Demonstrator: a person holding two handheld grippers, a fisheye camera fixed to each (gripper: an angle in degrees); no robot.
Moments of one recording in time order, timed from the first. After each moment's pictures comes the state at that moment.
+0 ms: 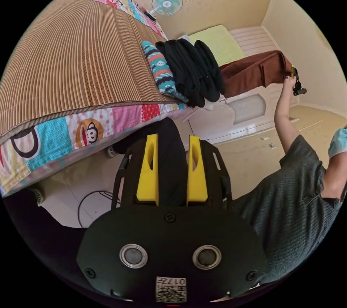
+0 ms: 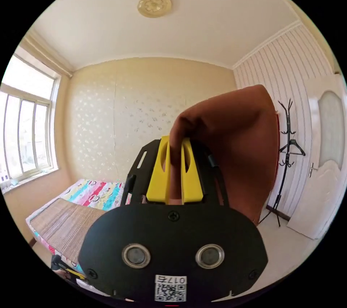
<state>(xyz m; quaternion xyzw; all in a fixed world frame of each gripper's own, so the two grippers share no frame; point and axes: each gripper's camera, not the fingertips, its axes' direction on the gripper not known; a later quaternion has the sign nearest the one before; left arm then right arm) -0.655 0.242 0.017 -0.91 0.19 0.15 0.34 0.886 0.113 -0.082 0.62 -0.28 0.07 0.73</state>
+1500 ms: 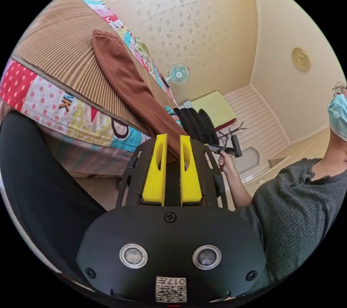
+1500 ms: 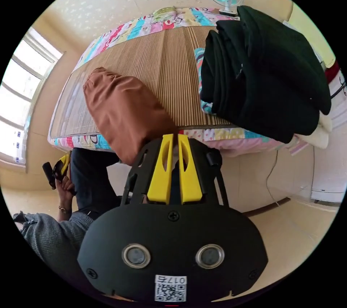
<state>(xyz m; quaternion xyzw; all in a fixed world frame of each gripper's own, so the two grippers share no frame) -0.626 0.078 0.170 -0.78 0.18 0.11 0.58 0.260 0.031 0.268 0.02 -0.30 -0.16 0.94</state>
